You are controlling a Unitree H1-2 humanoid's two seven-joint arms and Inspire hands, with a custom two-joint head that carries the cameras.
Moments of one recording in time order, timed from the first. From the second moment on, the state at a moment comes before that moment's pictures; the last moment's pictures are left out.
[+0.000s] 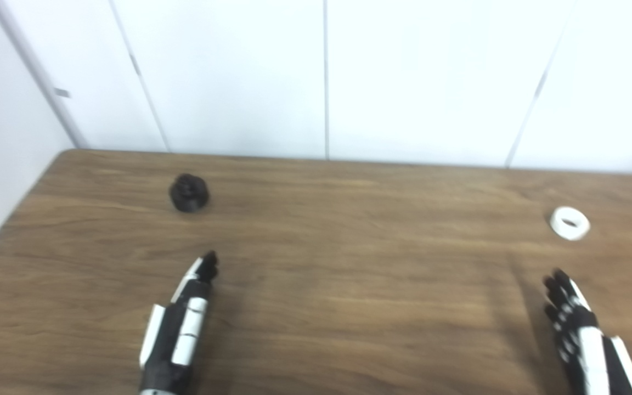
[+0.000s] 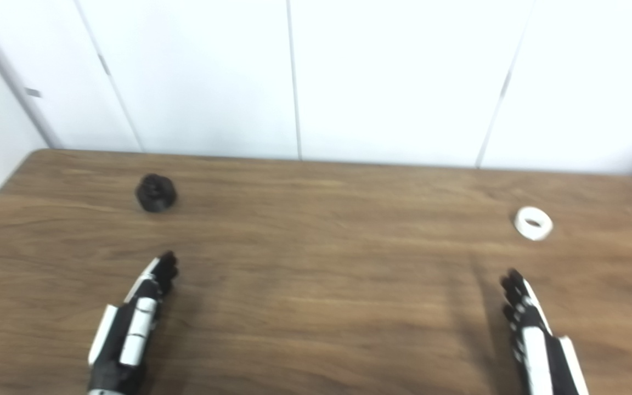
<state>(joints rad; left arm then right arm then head) 0.30 0.11 0.03 -0.26 -0.06 -0.13 0.03 0.26 -0.16 -0.07 -0.27 0.10 -0.03 0.04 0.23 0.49</state>
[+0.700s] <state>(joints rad) 0.30 0.11 0.00 -0.24 0.03 -0.17 0.08 0.23 -0.16 -0.08 -0.22 0.14 -0.07 0.08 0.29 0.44</state>
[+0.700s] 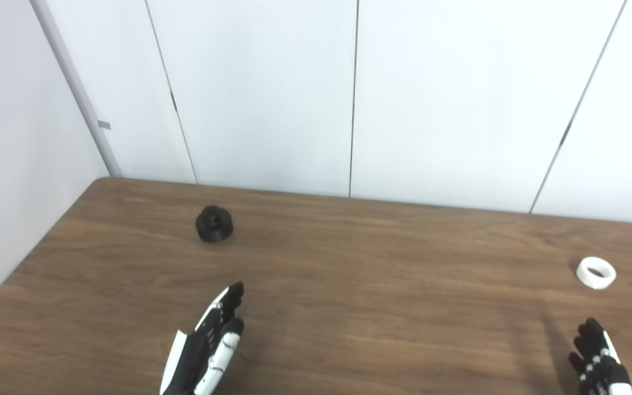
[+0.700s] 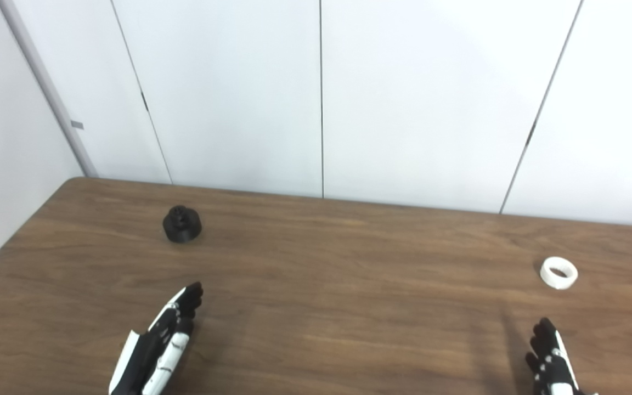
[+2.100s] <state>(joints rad) -0.01 0.27 0.14 -0.25 0.53 0.27 0.12 0.23 -0.15 -0.08 -0.22 0.04 -0.07 0.04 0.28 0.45</state>
